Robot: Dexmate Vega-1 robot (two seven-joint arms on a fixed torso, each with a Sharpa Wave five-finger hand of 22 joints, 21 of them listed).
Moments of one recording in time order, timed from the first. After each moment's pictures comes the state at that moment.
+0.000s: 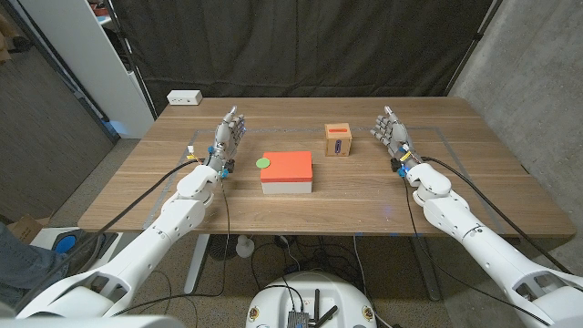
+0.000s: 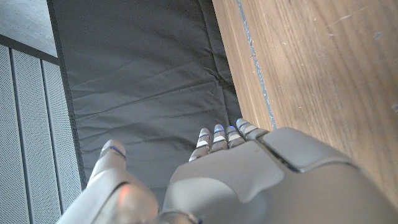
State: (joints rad) left arm 0.84 0.50 0.37 -1.29 -0.65 -0.30 -0.03; left_hand 0.01 -0.12 0.49 -0.13 0.17 0.00 0.09 0.19 0.17 -0.06 0.06 0.20 0.18 -0.11 0.02 0.19 0.17 -0.08 -0.03 0.20 0.17; right arm -0.85 -0.52 -0.37 -1.31 0.63 0.29 0.00; right_hand 0.16 0.00 0.23 -0.11 0.18 0.03 0.11 0.20 0.18 0.06 0.08 0.20 0.19 -0.01 0.04 0.21 0.41 0.27 0.04 0.20 0.17
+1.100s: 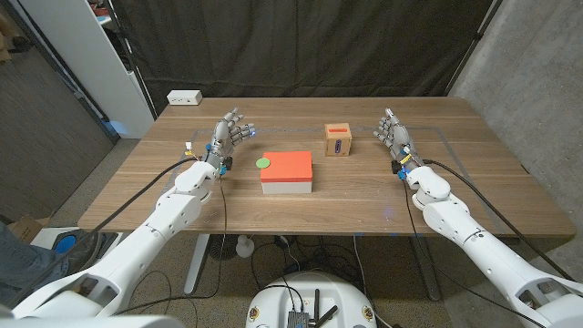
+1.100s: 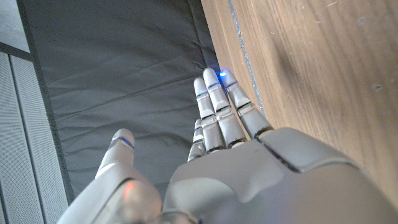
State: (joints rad) left arm 0.87 0.55 0.35 -1.43 -0.66 -0.14 0.10; left_hand 0.07 -0.04 0.56 -0.16 0.17 0.19 0.07 0.20 0.17 0.83 0.02 0.37 0.20 0.85 -0.08 0.41 0.22 0.60 -0.01 0.52 0.33; right arm -0.88 -0.51 -0.36 -1.35 0.61 0.30 -0.06; right_hand 0.17 0.01 0.24 -0.12 0.18 0.04 0.11 0.20 0.18 0.08 0.09 0.20 0.19 0.00 0.05 0.22 0.40 0.28 0.04 0.20 0.17
